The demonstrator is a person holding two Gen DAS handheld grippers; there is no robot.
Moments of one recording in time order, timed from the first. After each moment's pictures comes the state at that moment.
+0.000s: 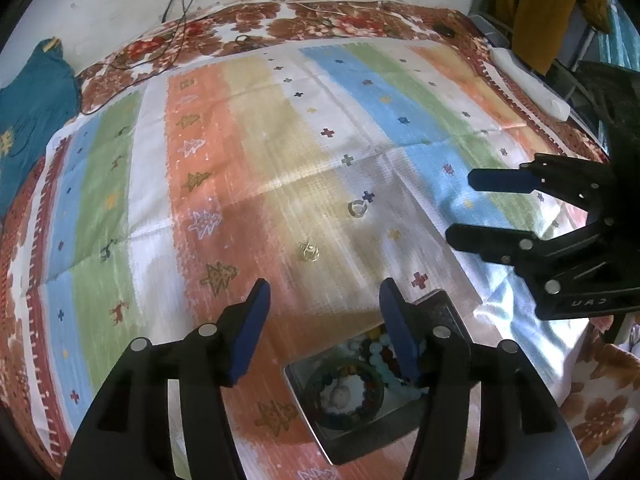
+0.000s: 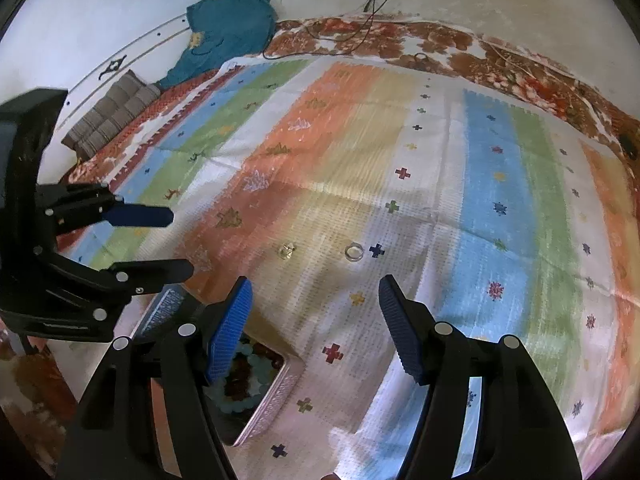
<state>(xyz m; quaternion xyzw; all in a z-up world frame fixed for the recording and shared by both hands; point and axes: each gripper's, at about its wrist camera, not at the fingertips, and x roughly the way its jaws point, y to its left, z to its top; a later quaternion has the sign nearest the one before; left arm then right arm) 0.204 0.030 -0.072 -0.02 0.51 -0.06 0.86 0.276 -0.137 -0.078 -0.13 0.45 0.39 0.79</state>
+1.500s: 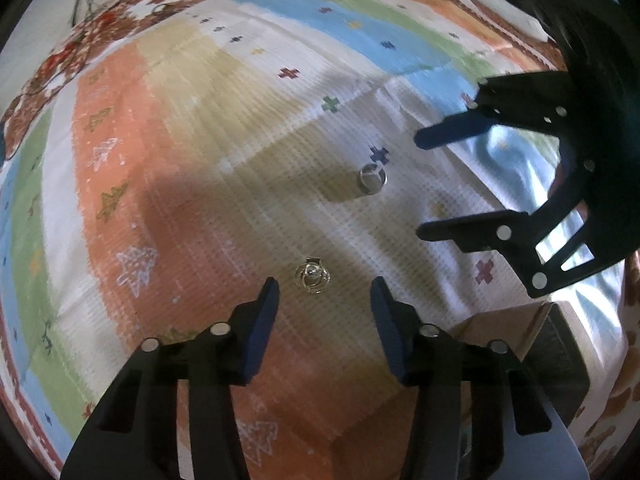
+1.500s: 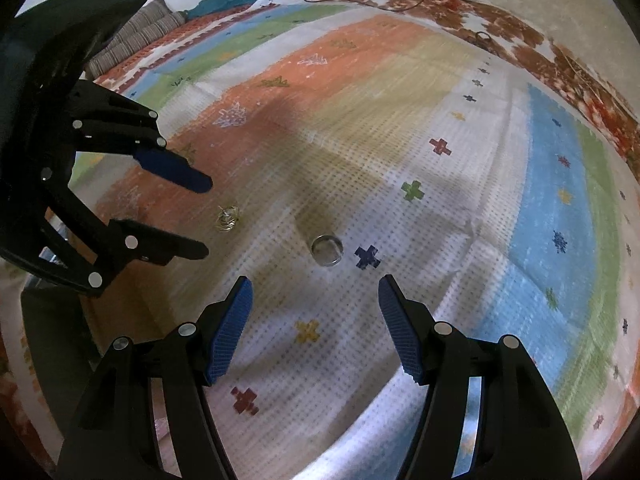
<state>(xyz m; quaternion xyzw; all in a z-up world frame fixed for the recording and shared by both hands) 0.277 0.028 -0.168 0.07 0.57 -0.16 0.80 0.331 -0.104 -0.166 -0.24 0.46 0.45 0.73</state>
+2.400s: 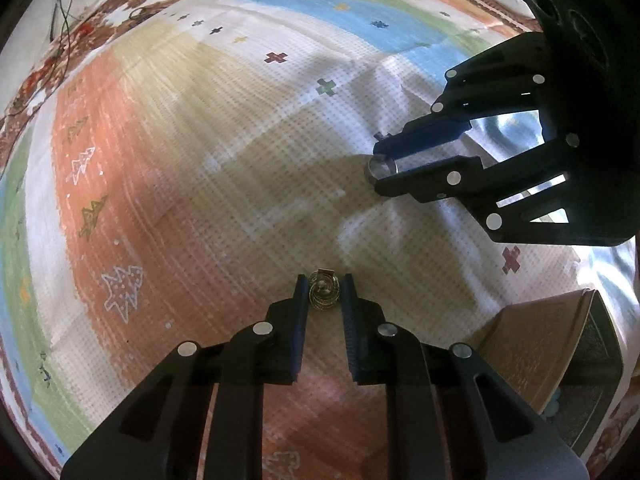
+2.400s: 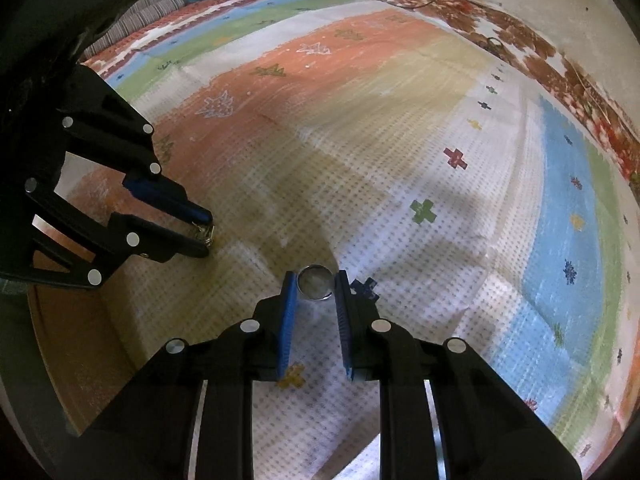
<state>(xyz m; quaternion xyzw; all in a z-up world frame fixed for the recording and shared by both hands) 0.285 0.031 -0.187 0.10 0.57 -0.18 0.79 0.336 -0.084 -0.182 -0.27 0.44 0.44 0.73</state>
